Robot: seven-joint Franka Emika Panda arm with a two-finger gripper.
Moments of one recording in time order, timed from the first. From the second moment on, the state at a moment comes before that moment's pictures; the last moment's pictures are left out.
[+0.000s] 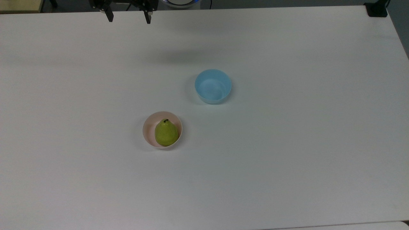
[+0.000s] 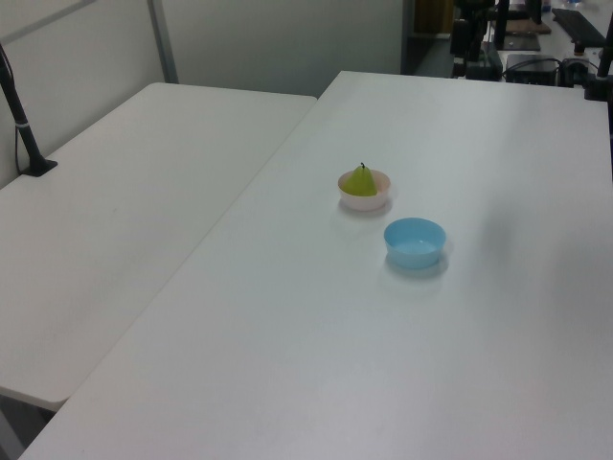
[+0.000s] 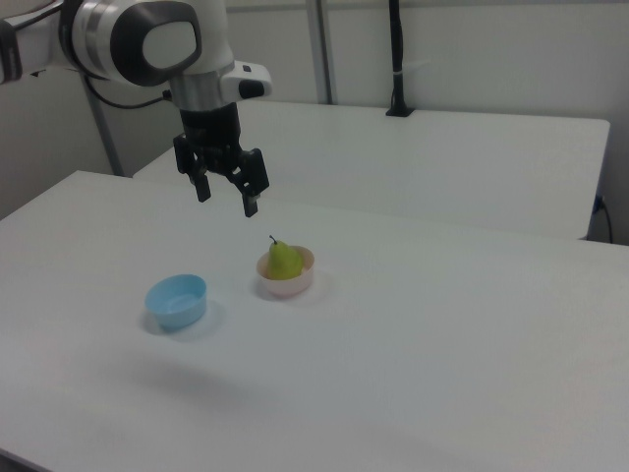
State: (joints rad) arm -0.03 0.00 -0.11 -1.66 0.03 1.67 -0.08
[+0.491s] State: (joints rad) arm -0.05 0.00 -0.11 -1.65 0.03 1.66 -0.08
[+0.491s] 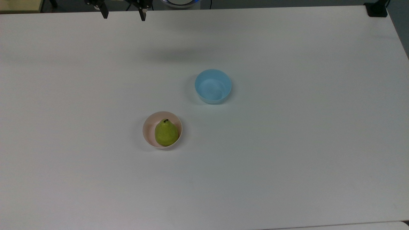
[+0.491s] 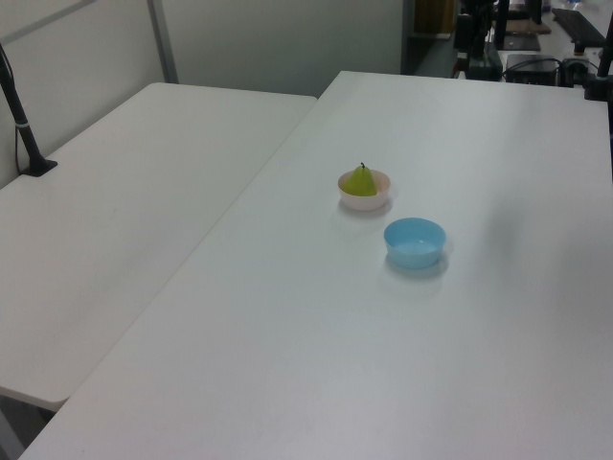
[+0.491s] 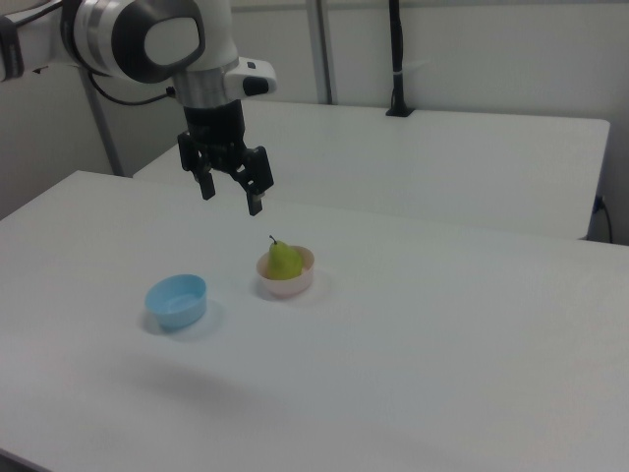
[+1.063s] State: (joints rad) arm -0.03 0.14 -0.10 -1.56 0.03 1.66 -0.09
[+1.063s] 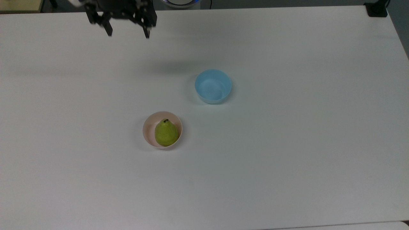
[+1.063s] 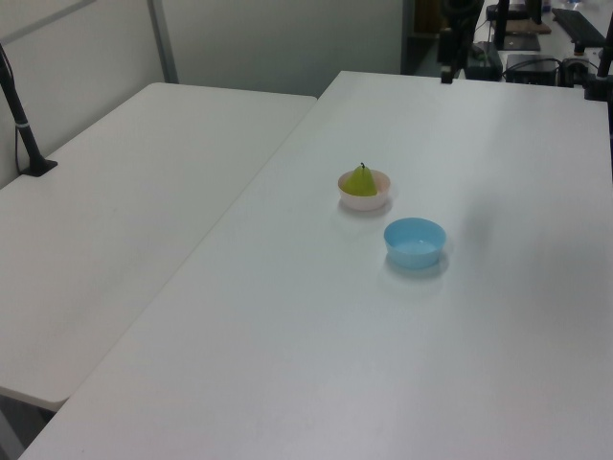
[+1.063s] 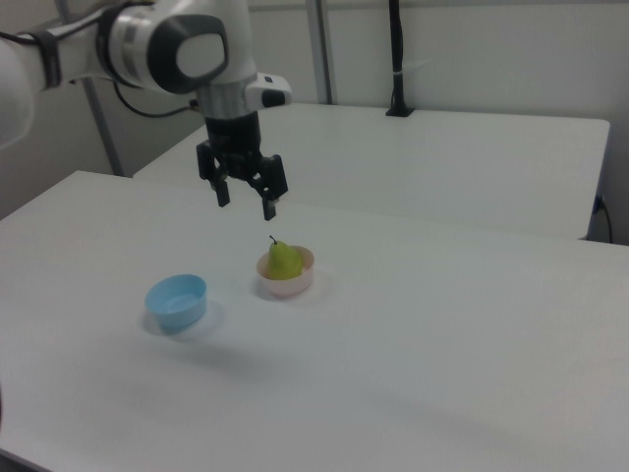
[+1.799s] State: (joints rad) arm 0.09 0.55 -0.11 -1.44 0.05 2.12 0.05
